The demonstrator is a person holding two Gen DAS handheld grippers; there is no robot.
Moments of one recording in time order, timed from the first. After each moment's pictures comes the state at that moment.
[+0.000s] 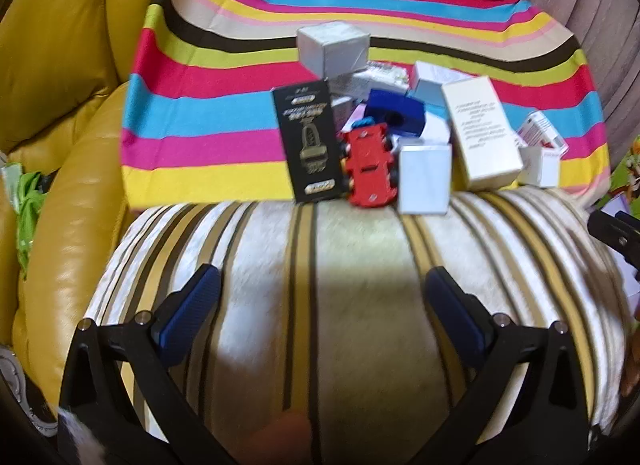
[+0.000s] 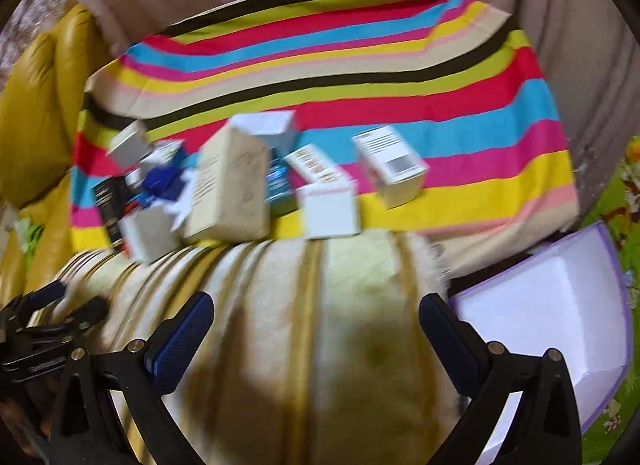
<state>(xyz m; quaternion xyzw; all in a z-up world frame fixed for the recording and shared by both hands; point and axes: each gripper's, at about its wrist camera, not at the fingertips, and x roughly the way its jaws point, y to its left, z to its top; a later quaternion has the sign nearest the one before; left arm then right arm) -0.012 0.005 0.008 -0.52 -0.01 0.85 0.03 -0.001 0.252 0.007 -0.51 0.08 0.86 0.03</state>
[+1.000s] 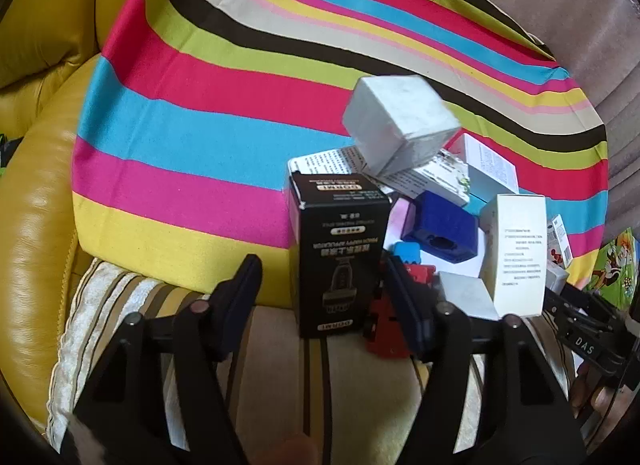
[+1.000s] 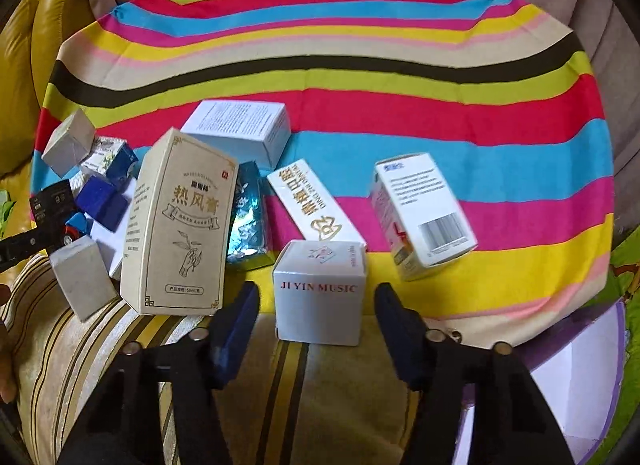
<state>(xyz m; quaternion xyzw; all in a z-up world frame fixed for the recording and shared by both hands) -0.106 -0.026 -0.014 -0.54 -0.13 0.83 0.02 -0.086 0.253 -0.039 -0.55 0.03 0.83 -0.01</state>
